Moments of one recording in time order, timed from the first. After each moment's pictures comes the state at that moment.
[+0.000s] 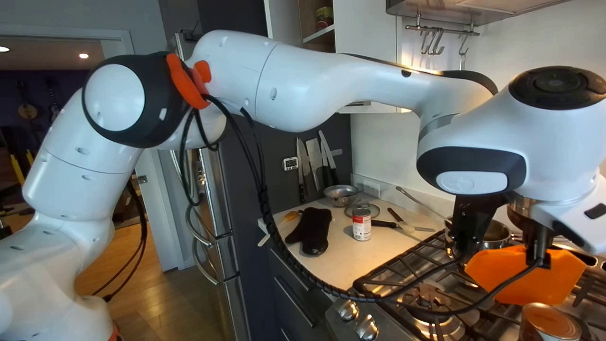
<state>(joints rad) -0.74 0.62 -0.31 -1.39 0.86 2.25 0.12</state>
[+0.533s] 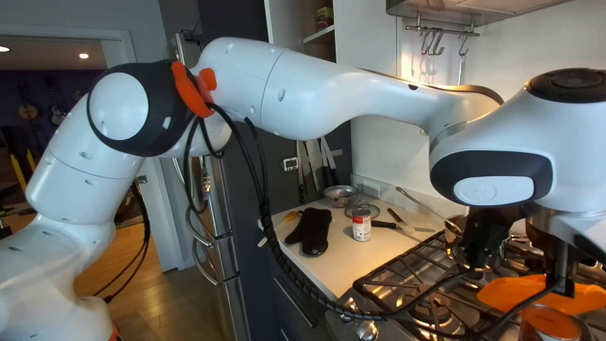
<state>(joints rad) -0.77 0.66 -0.32 -1.34 0.70 2.25 0.28</state>
